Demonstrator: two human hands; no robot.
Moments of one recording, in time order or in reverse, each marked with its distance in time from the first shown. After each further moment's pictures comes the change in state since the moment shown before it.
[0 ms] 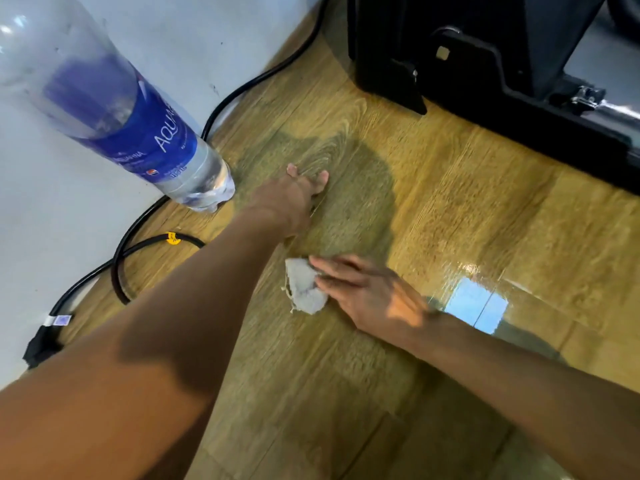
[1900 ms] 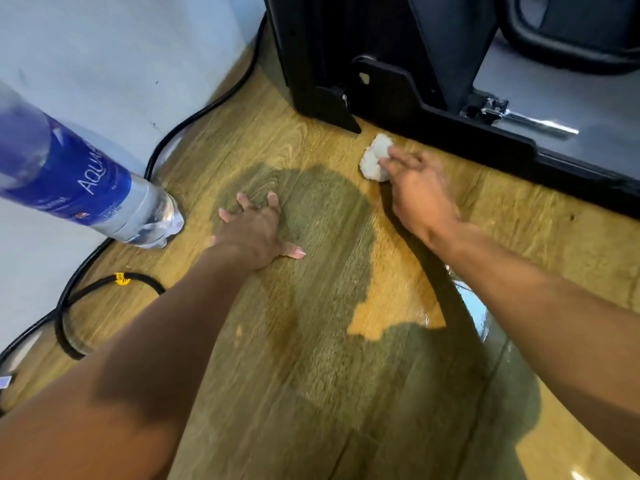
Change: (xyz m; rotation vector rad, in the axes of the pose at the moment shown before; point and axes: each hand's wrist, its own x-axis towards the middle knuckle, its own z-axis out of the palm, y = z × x) left_hand 0.004 0.030 0.003 -0.237 -0.089 -0.100; right_hand 0.001 0.155 -0.058 -0.120 0.306 0.679
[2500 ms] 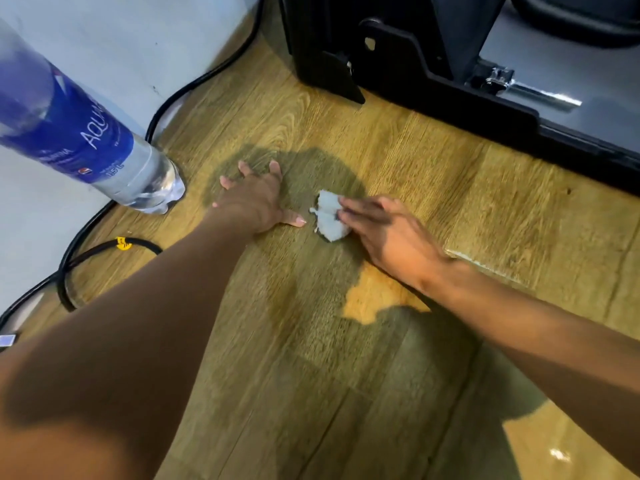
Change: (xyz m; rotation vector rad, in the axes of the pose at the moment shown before) left_hand -0.002 0.000 0.000 0.006 0.013 0.019; right_hand -0.092 -0.036 0.011 0.039 -0.055 -0.438
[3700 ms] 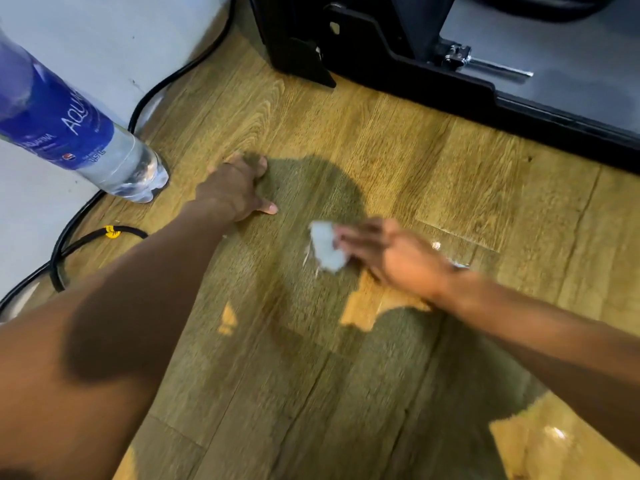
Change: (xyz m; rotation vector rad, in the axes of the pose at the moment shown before) left_hand -0.026 0.004 0.002 -0.001 0.130 0.070; right_hand -0.071 -0.010 -0.010 0.447 -0.076 -0.059
